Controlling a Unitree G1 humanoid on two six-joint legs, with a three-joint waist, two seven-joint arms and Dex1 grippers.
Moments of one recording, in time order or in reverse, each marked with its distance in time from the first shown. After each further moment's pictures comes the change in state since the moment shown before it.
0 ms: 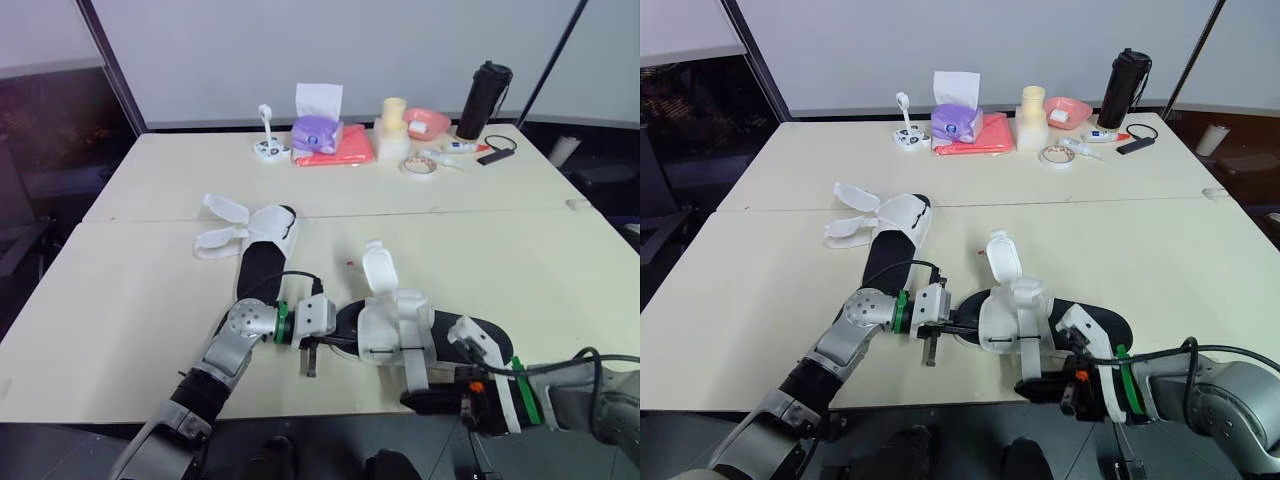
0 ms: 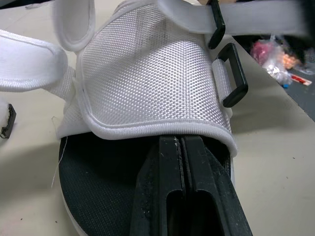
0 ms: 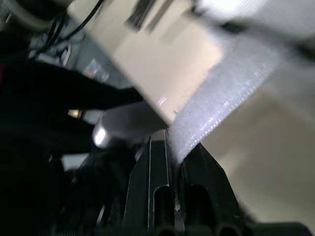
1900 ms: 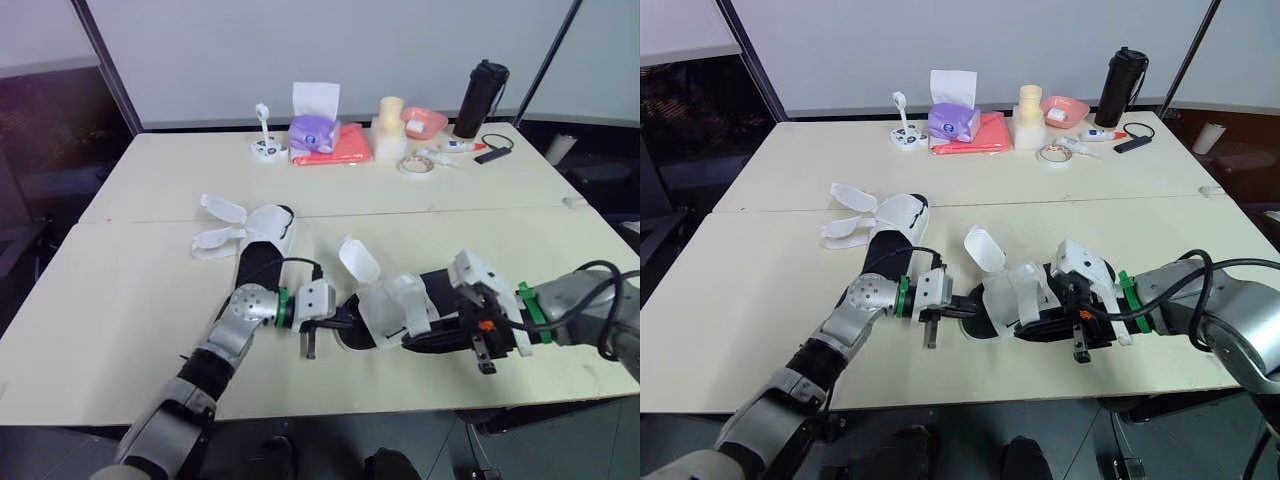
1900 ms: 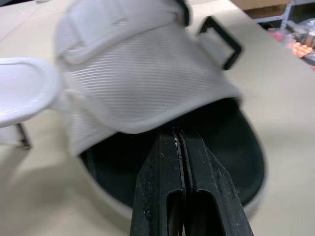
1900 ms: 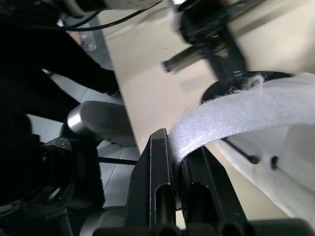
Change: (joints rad) left arm -0.135 -0.008 0.025 0.182 0.008 -0.063 0.016; right arm -0.496 -0.117 0.127 0.122 -0.081 -0.081 0.226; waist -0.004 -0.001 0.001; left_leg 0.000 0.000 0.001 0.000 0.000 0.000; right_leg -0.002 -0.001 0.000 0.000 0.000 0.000
